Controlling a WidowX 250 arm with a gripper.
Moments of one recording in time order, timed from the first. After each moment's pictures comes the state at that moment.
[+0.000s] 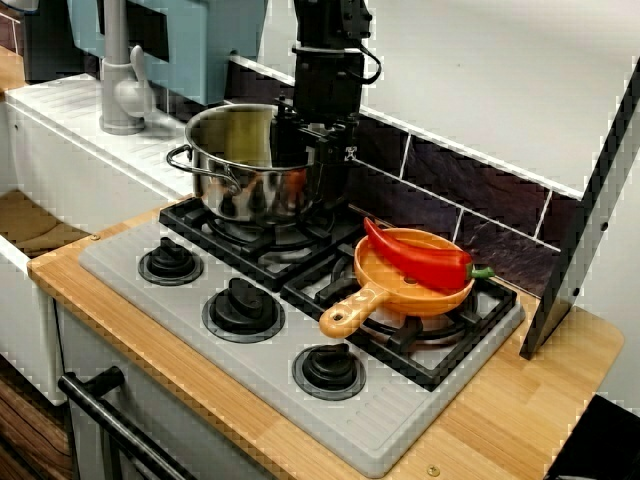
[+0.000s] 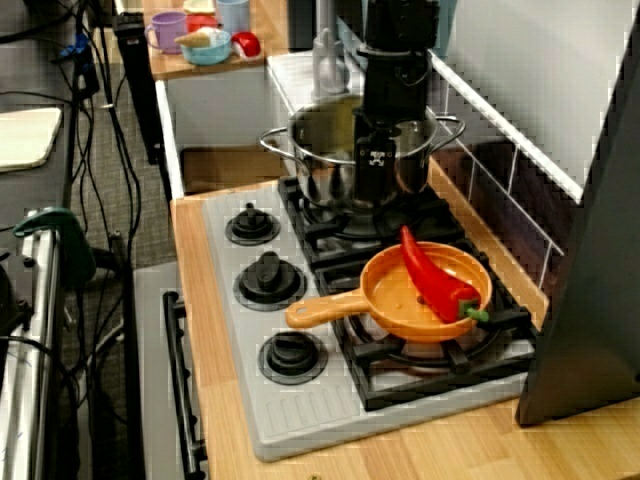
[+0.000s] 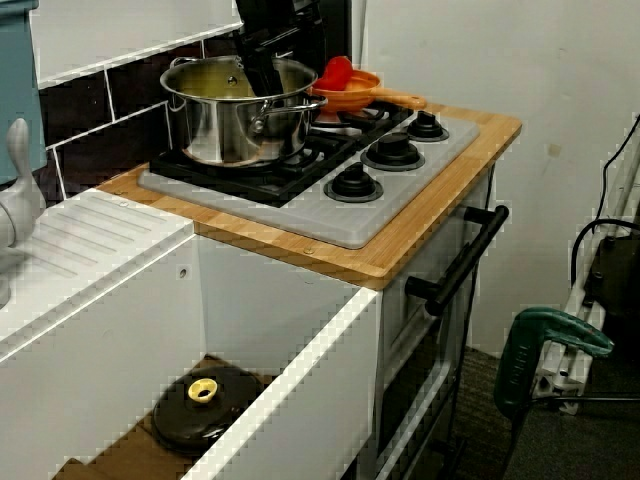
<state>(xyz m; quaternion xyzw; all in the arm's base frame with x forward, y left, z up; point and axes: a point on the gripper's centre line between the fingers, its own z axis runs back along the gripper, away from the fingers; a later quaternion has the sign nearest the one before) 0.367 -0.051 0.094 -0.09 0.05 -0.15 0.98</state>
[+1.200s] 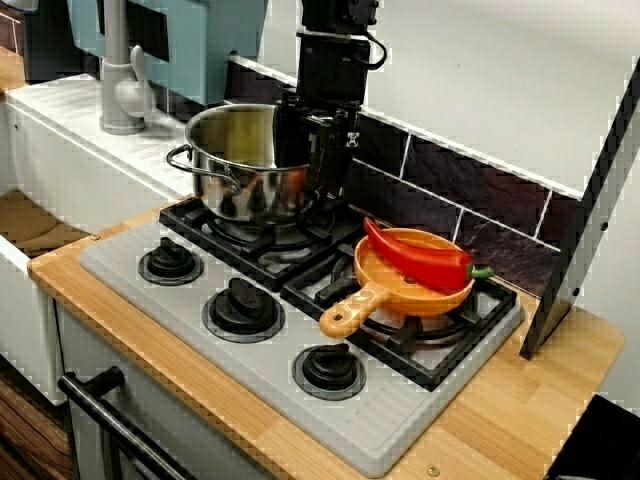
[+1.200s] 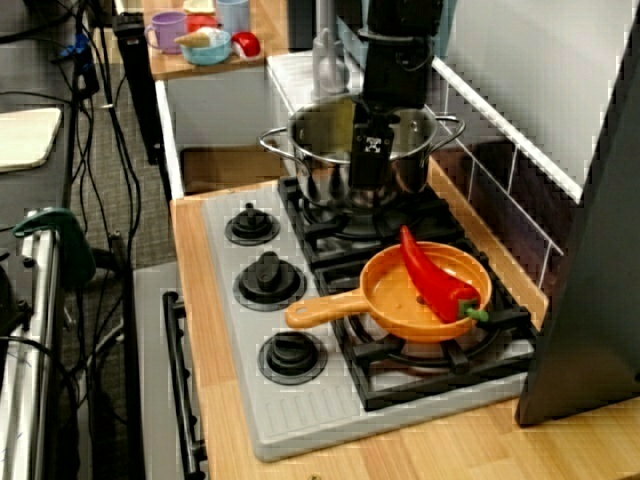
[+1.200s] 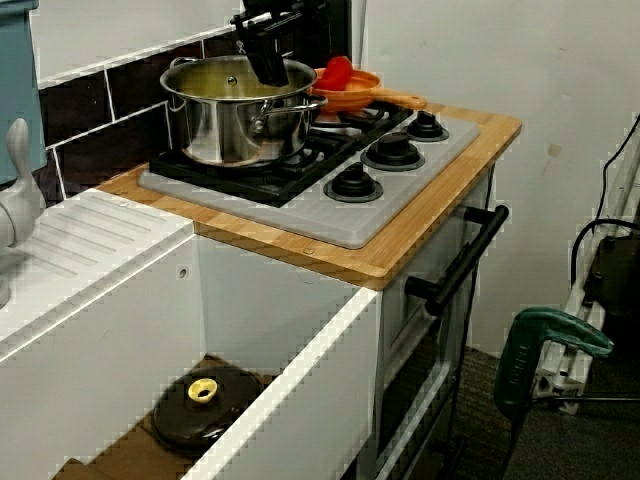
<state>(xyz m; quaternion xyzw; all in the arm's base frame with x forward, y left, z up) 0.364 -0.055 0.107 -0.09 0.07 -0.17 0.98</state>
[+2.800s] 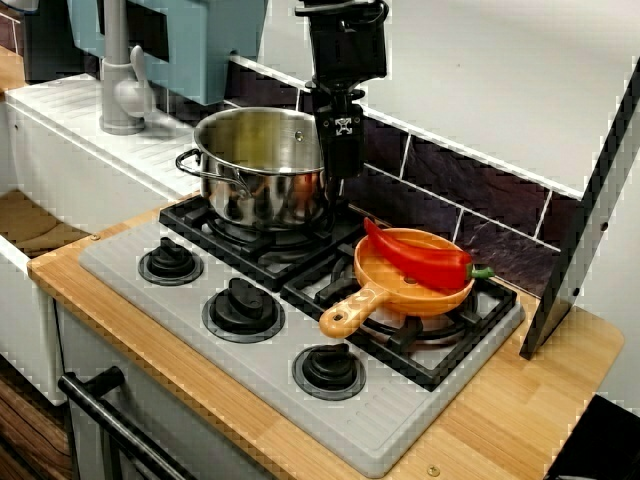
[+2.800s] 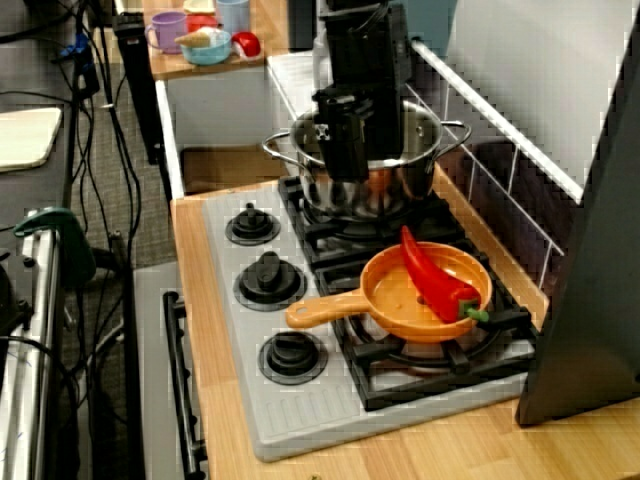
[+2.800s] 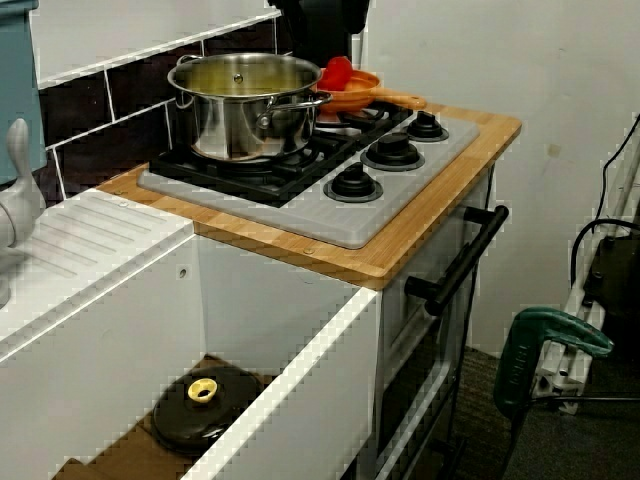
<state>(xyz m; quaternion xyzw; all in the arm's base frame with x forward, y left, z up) 0.350 -0.089 0.137 -0.11 -0.08 -0.40 0.91</state>
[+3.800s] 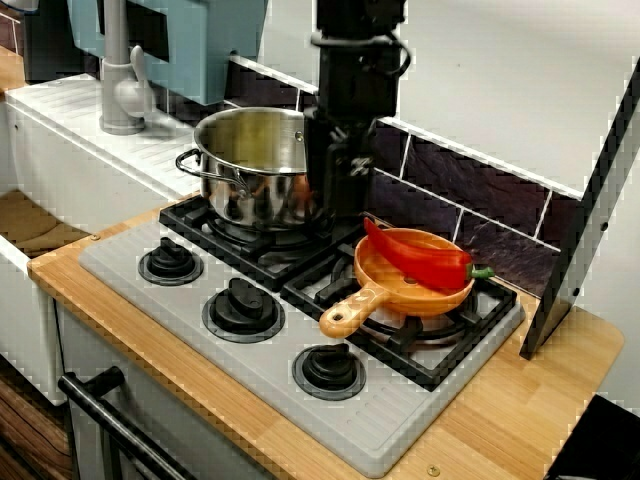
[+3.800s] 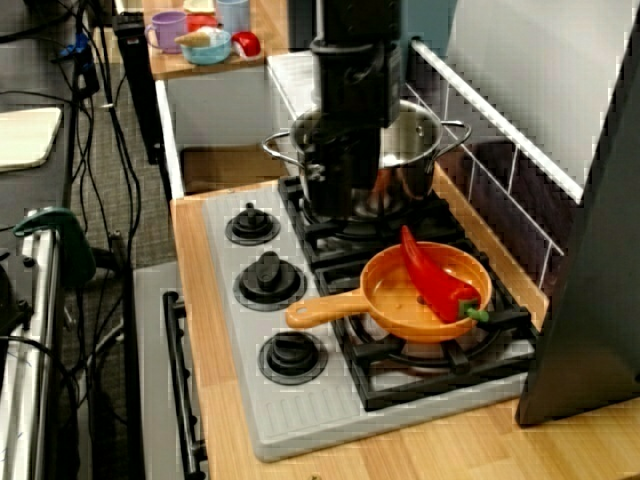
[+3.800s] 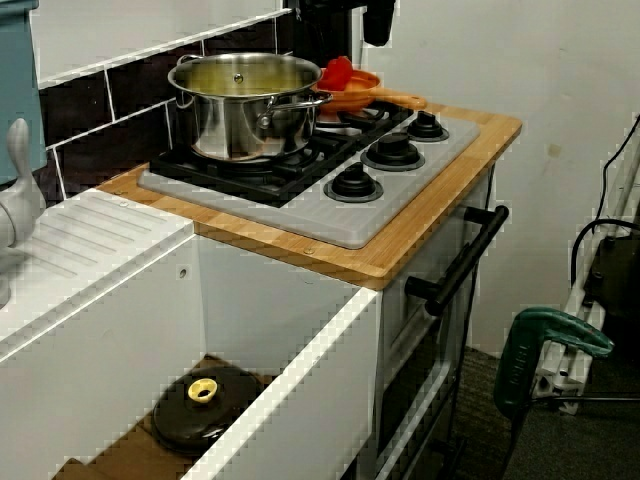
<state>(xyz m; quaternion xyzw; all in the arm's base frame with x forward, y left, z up) 0.332 -0.103 0.123 -0.07 0.00 -0.30 0.95</state>
